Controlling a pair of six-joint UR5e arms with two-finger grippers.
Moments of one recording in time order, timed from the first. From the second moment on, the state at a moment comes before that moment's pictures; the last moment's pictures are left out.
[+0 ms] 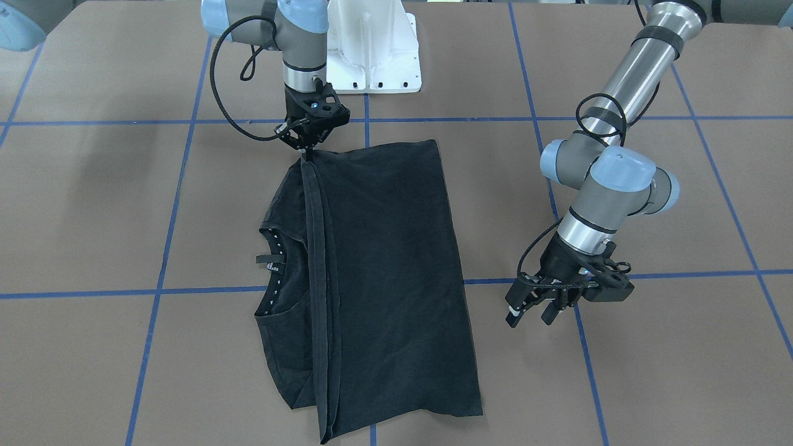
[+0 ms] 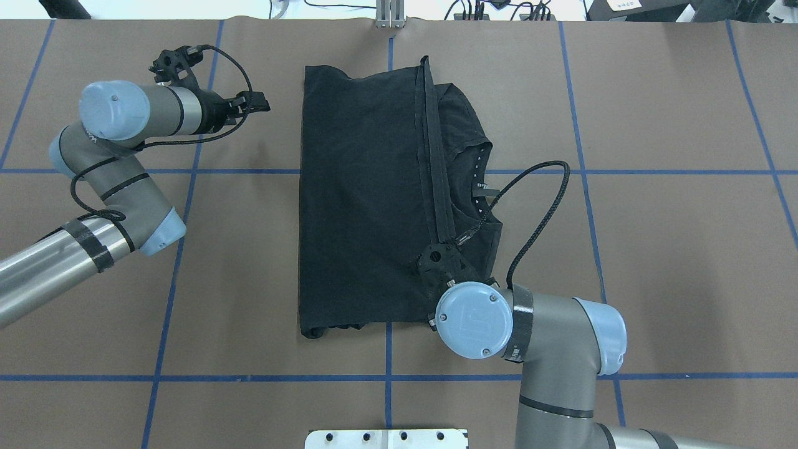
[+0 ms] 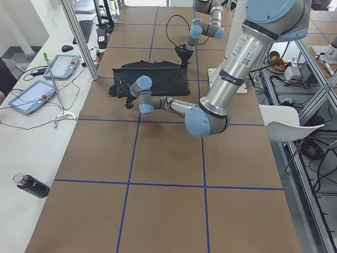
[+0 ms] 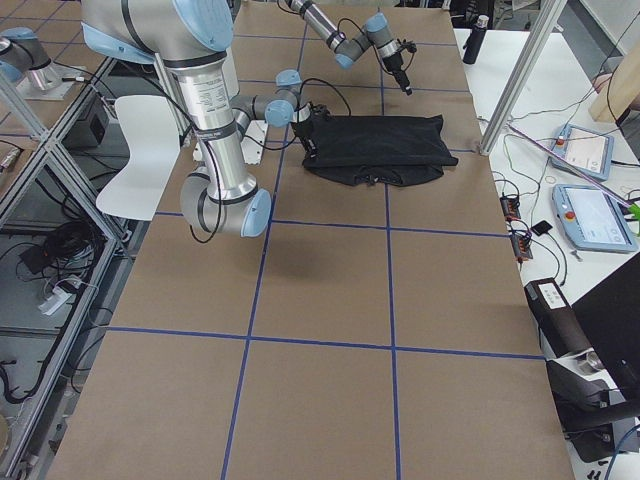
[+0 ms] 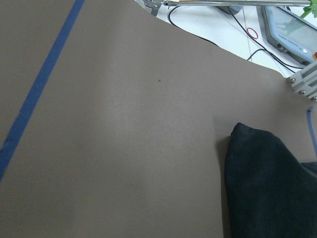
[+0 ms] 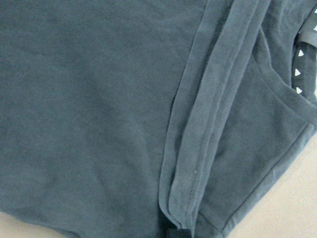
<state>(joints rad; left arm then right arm) -0.82 -2.13 -1.15 -2.66 -1.75 -1.39 0.26 -1.07 1.88 -1.69 1.48 0.88</state>
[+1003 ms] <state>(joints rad) -0.82 -2.13 -1.16 -2.66 -1.75 -1.39 0.23 -1.21 1.98 -1.68 1.49 1.14</state>
